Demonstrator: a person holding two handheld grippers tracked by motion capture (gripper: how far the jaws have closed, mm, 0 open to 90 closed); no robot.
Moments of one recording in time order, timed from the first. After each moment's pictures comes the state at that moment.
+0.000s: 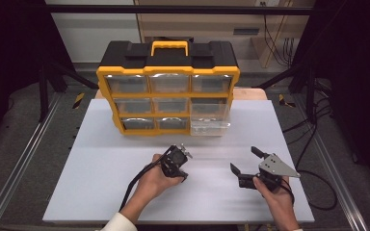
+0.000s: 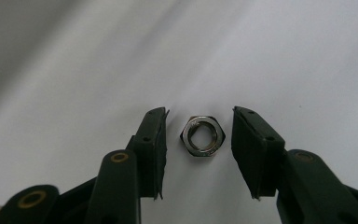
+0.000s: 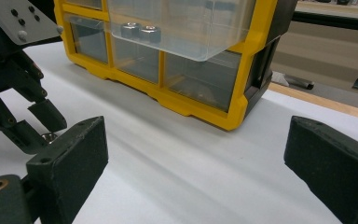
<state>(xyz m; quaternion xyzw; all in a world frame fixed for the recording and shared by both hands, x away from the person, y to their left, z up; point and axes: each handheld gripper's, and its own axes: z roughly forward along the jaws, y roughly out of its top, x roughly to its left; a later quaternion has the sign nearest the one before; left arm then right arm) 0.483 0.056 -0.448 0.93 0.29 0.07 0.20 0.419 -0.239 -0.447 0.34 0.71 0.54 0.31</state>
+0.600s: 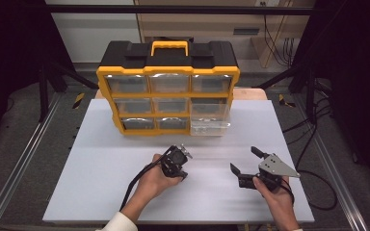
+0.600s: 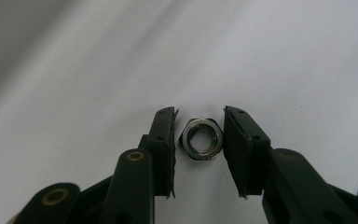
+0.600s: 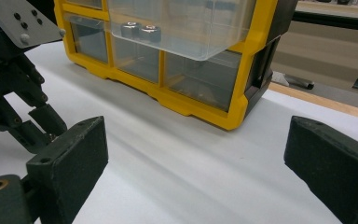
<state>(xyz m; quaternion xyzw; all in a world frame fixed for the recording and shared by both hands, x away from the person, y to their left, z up) 0.485 0.056 -0.452 0.93 0.29 0.07 0.21 0.419 -0.239 -0.447 0.34 0.71 0.54 0.31</state>
